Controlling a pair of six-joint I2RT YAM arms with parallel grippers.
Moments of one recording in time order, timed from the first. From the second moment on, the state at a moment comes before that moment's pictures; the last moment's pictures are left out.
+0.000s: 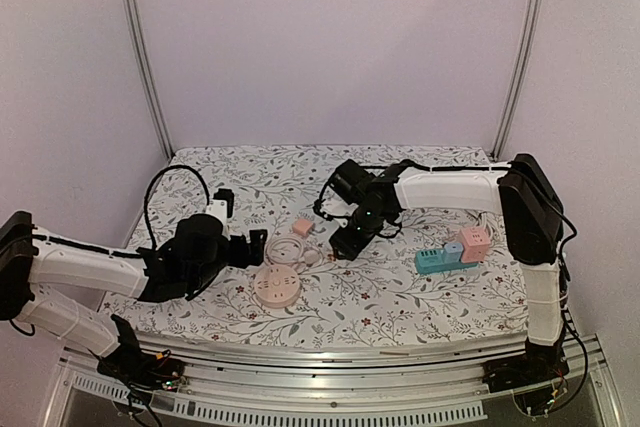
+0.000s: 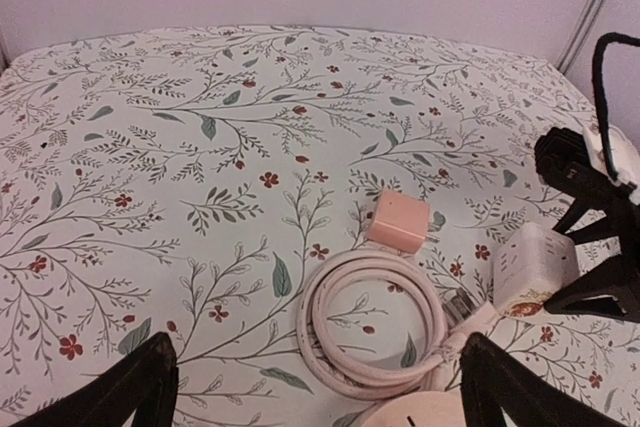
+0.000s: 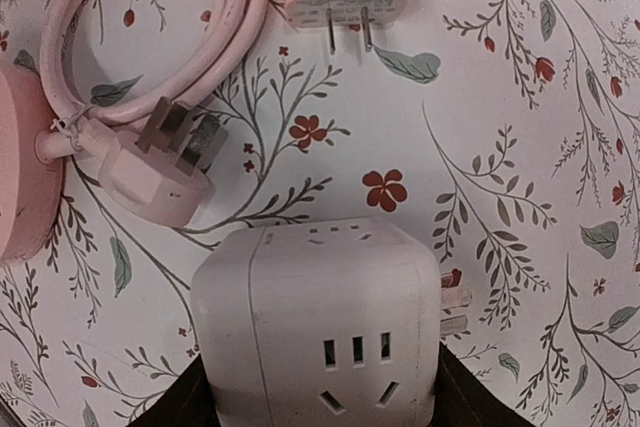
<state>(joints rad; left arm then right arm) -0.87 1.28 0.44 0.38 -0.54 -0.43 0.87 2.12 1.63 -0.70 0.01 -0.05</state>
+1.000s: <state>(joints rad) -0.89 1.47 0.35 0.96 0.09 -0.03 0.88 1.74 1.31 -0.40 -0.20 0.48</state>
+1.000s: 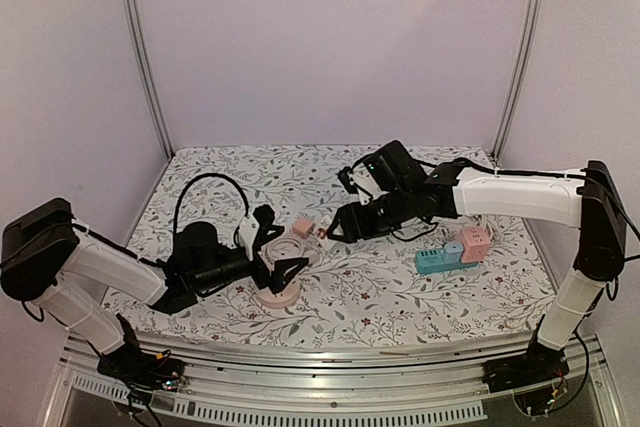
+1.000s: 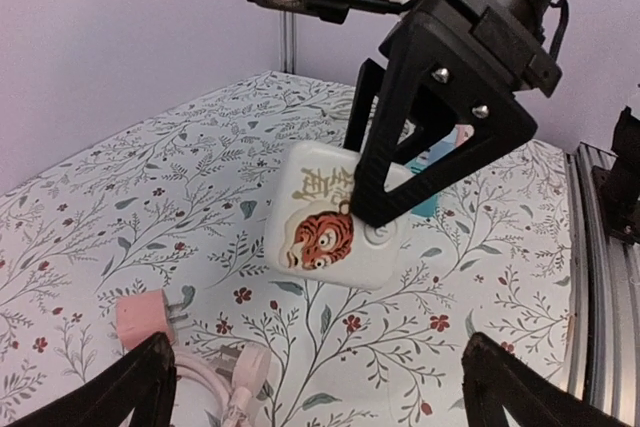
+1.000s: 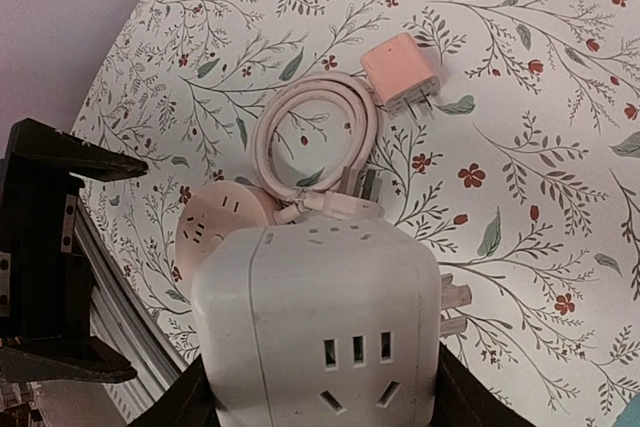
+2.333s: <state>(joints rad) -1.00 1.62 0.75 0.57 -0.07 0.29 0.95 1.69 1.30 -0.39 -0.15 0.51</state>
